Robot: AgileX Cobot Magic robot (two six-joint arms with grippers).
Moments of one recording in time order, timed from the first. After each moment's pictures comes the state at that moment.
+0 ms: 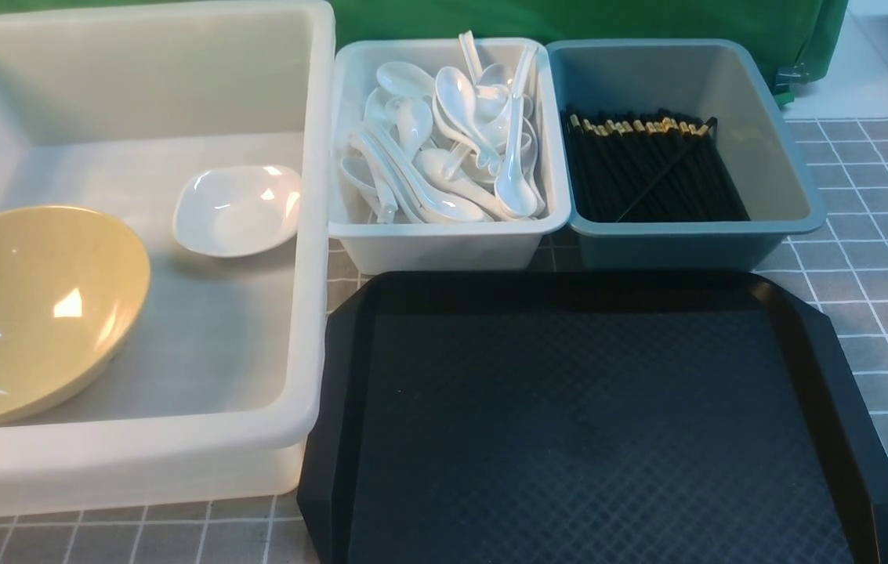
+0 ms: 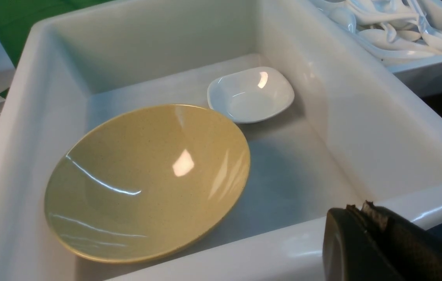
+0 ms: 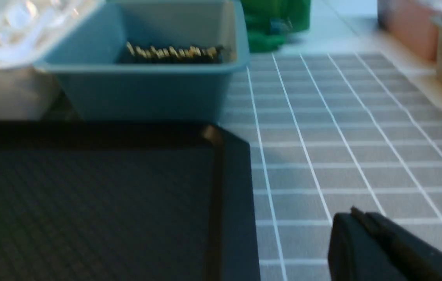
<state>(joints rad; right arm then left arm) -0.02 -0.01 0.03 -0.15 0.29 0.21 0.06 0.16 -0.56 -0.19 0.83 0.32</state>
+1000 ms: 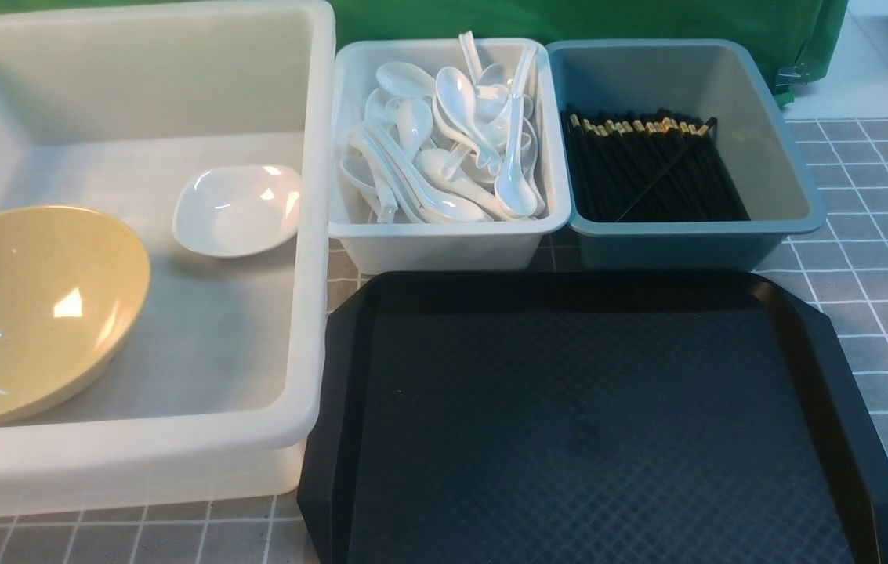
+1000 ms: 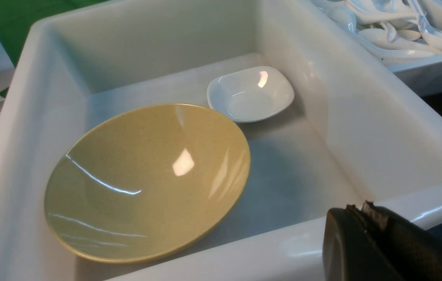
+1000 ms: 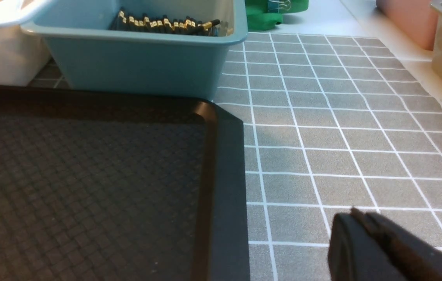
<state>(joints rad) -0.02 -0.01 0.03 -0.15 0.32 0.14 0.06 0.16 -0.56 -0.19 0.83 0.32</state>
